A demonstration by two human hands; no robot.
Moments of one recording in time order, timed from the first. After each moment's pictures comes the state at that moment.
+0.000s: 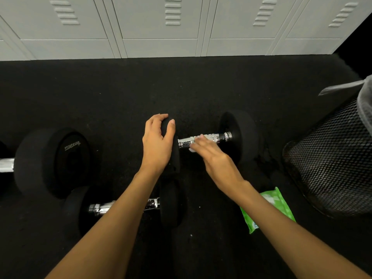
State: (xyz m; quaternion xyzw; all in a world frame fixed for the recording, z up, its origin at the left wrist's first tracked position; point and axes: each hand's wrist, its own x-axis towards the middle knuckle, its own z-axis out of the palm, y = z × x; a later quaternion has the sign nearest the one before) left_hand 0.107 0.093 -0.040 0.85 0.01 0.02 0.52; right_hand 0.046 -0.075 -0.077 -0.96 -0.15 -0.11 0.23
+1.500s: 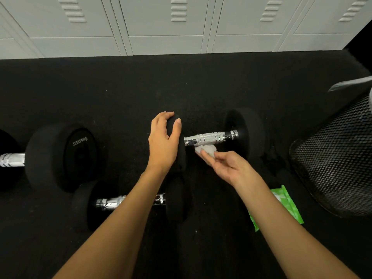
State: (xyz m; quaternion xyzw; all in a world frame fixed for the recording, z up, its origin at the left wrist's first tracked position) left_hand 0.099 0.095 -0.045 0.83 0.00 0.03 0.55; right_hand 0.056 -0.063 -0.043 -0.16 0.43 0.12 0.88
